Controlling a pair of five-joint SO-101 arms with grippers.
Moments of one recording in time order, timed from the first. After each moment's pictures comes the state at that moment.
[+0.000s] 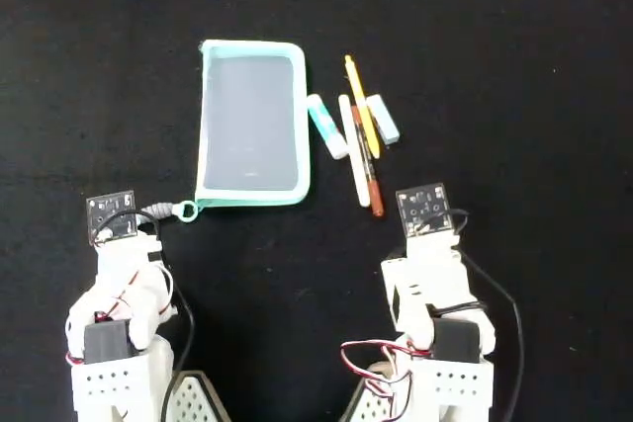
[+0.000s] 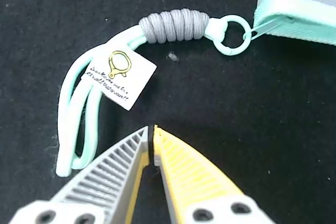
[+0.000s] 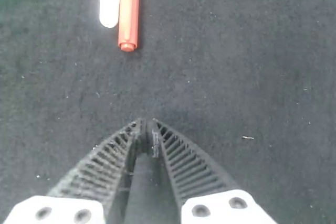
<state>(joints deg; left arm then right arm) -13.9 -103.7 96.5 71.6 2.1 4.9 -103.6 97.1 68.8 15.7</state>
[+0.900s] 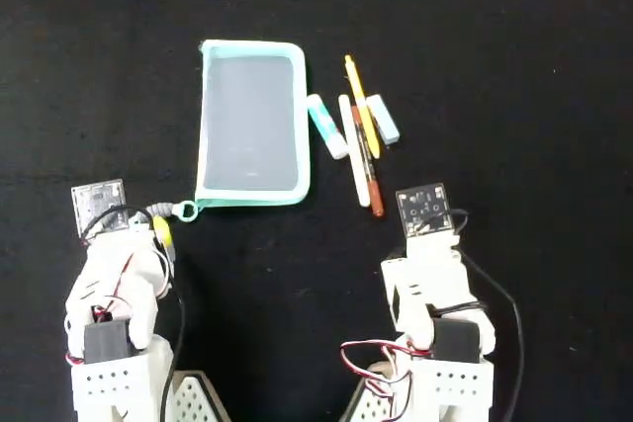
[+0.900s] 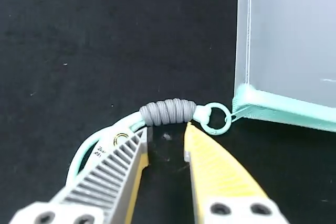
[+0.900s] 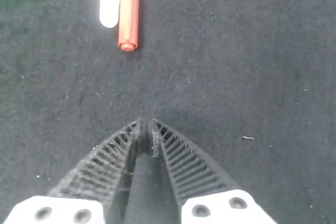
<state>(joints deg) -14.9 -103.6 96.2 55.2 2.1 4.9 -103.6 97.1 68.8 15.7</state>
